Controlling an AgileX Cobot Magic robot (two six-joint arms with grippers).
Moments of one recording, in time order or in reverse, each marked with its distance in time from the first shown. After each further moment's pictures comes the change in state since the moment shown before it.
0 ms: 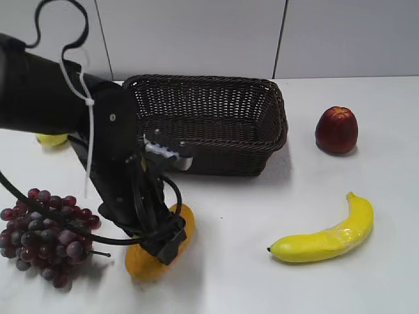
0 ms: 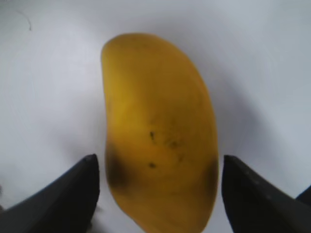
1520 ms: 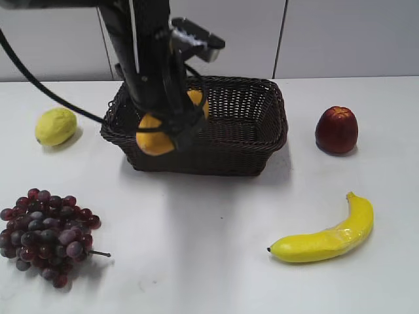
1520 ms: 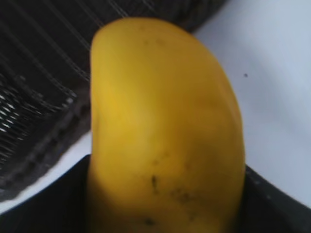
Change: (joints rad) left arm 0.026 0.078 -0.579 0.267 0.348 -0.007; right arm 0.000 0.000 0.000 0.000 0.000 0.000
